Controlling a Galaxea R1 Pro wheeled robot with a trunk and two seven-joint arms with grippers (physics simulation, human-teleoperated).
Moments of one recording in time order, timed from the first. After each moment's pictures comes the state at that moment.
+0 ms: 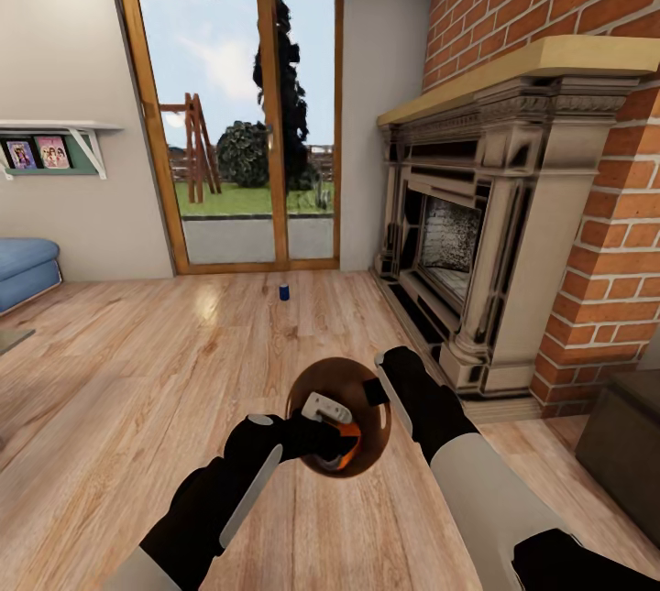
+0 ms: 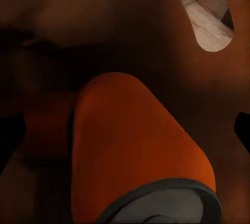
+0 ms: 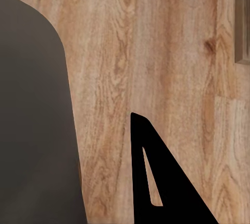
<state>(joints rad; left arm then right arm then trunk) -0.49 -0.06 -0.48 -1.25 0.19 0.77 -0.20 -0.83 0.17 0.20 -0.81 0.06 1.05 -0.09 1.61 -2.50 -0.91</state>
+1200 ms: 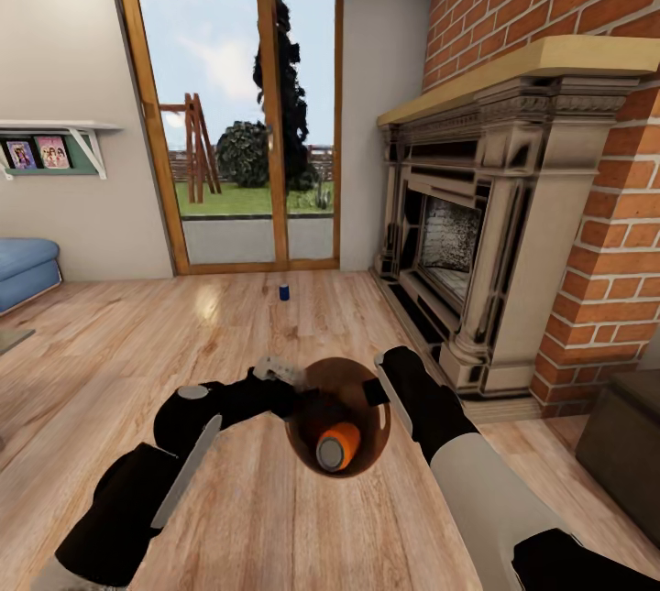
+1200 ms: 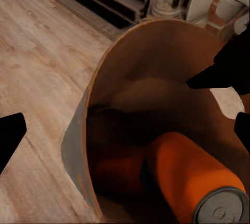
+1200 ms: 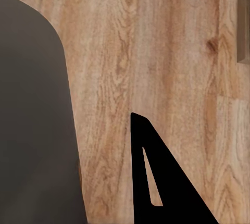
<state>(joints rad) -0.48 0.10 -0.34 -1.58 0.16 0.83 -0.31 -0.83 0.17 0.20 -0.81 0.05 1.05 -0.09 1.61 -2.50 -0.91</state>
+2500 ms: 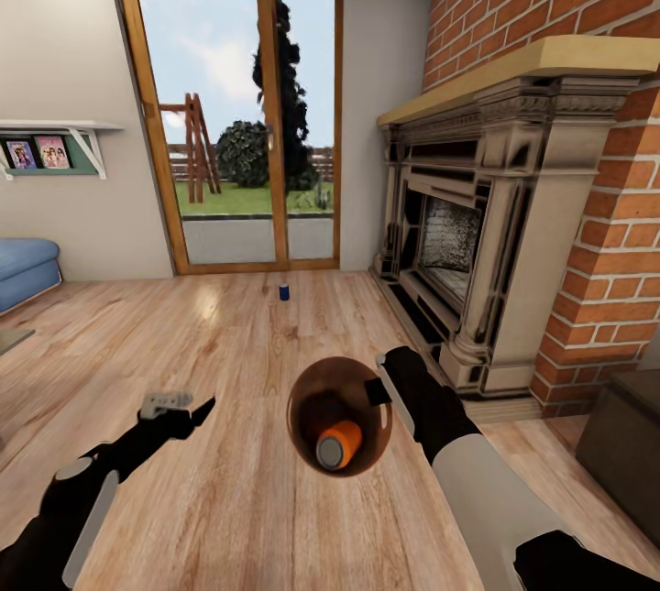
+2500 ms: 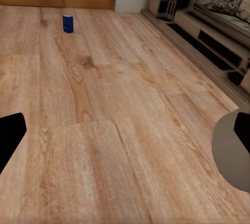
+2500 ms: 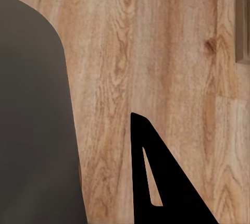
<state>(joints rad) -0.28 0.18 0.16 -1.32 0.15 0.33 -0.41 -0.83 0.17 0.20 -0.82 0.05 1.05 -0.08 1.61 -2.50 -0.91</state>
